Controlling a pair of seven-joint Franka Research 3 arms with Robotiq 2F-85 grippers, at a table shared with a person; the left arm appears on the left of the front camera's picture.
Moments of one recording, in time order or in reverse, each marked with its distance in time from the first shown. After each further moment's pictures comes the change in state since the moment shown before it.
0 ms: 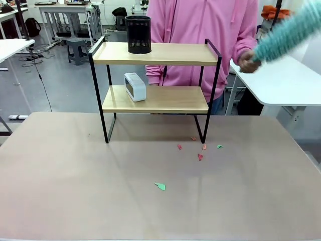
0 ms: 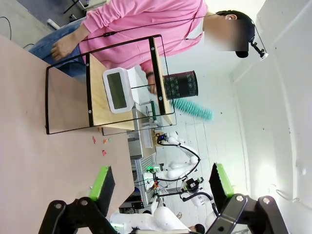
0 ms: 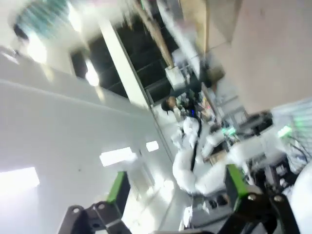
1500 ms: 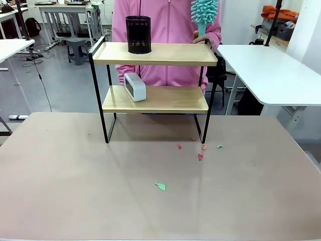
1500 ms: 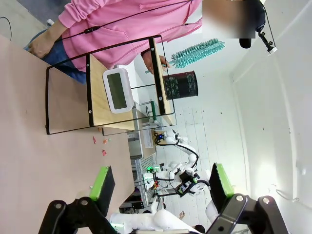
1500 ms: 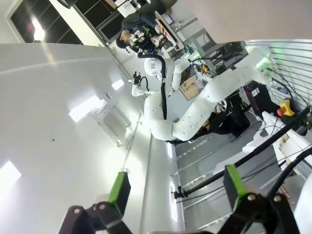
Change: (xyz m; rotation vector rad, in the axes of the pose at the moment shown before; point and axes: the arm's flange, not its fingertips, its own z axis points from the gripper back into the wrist) left arm 0.000 0.000 0.000 0.000 0.000 -0.001; right arm 0.048 -0.004 -0.128 -0.219 0.403 -0.123
